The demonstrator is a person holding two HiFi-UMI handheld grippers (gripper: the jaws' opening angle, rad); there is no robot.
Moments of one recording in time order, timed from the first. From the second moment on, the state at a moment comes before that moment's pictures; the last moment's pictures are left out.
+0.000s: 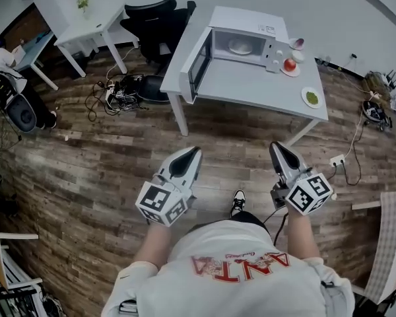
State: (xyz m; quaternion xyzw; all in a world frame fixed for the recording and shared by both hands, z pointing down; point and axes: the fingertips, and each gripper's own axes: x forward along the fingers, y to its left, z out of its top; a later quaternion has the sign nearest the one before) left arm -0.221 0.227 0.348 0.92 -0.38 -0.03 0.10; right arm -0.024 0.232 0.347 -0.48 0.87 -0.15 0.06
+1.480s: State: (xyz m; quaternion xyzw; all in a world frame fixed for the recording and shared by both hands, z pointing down) left arm -0.068 -0.153 0.359 0.91 -0.40 -0.01 0.09; right arm 0.104 -0.148 0.373 -0.47 0.85 -0.21 0.06
